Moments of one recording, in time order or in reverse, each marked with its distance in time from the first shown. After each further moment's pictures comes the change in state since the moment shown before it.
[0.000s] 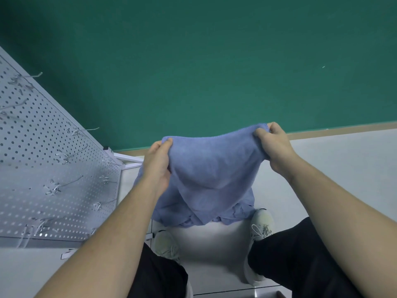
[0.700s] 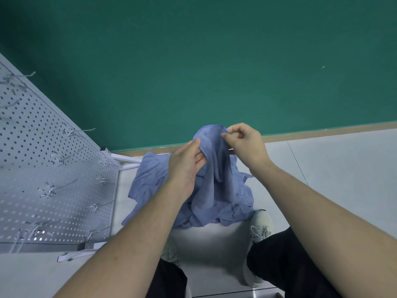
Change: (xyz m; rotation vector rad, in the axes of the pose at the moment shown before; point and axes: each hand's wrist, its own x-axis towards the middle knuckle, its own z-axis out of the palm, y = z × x) left_hand -0.013 -0.027 0.046 -0.079 -0.228 -0.055; right_hand -0.017 -0.003 0.051 -0.102 -0.130 -0.201
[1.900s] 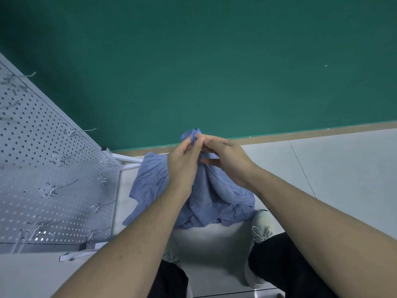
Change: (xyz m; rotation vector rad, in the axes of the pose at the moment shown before) left_hand -0.009 0.000 0.002 0.247 0.091 0.290; right_hand -0.029 -0.011 0.027 0.330 -0.463 0.096
